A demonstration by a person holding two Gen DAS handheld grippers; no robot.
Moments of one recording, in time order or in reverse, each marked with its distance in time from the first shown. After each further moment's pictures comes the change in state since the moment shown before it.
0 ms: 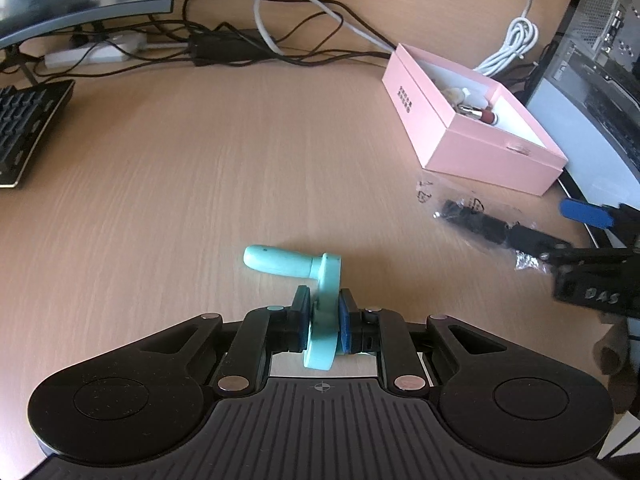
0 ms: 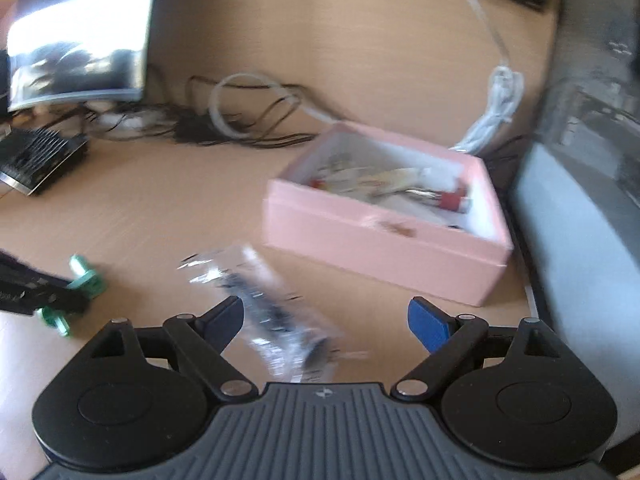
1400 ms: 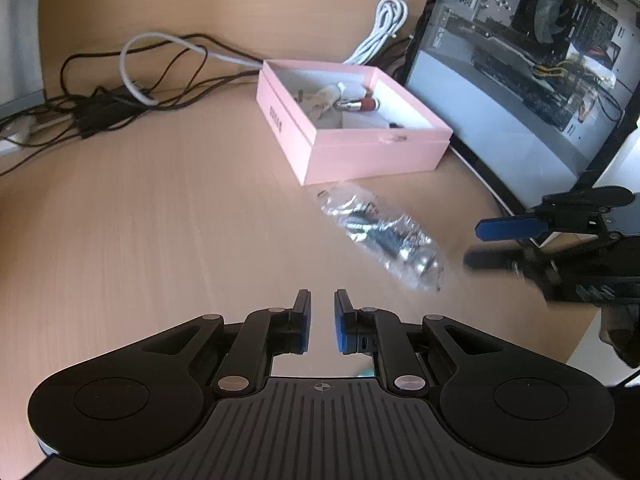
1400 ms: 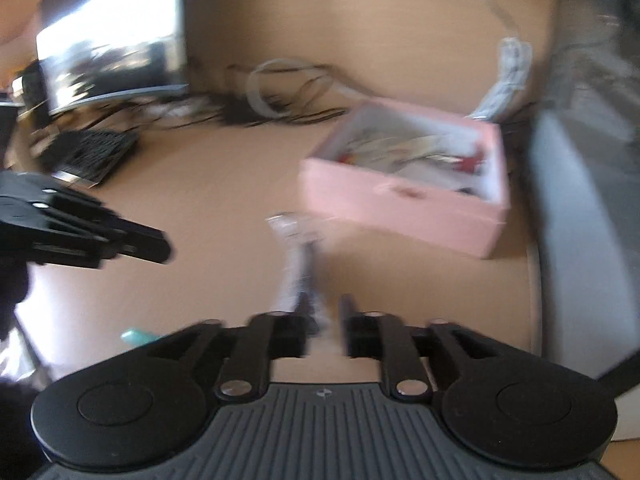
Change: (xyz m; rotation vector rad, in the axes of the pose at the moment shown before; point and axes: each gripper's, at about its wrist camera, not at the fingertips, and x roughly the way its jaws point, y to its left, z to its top) left arm -0.025 -0.043 0.021 0.272 0.021 -0.200; right arm -0.053 -0.024 0.001 0.052 0.126 0.203
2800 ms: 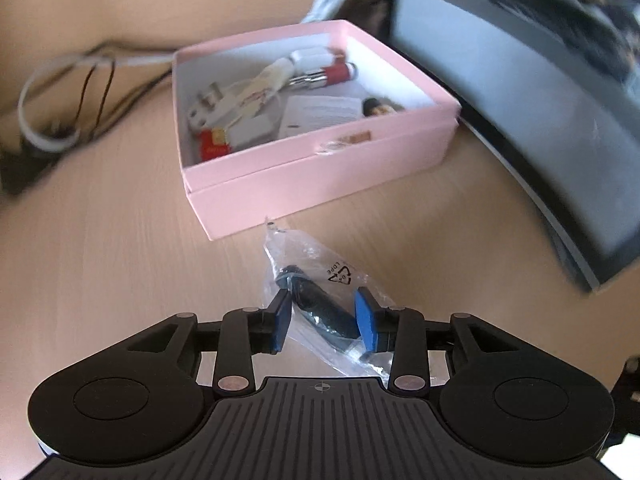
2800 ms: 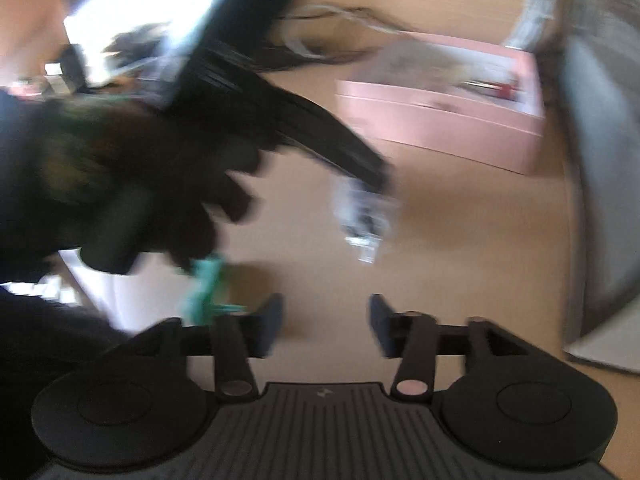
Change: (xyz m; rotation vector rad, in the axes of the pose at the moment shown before) left arm 0.126 -0.093 0.062 0.152 0.129 0.161; right arm -0.014 -0.010 -0.036 0.034 0.131 0.192
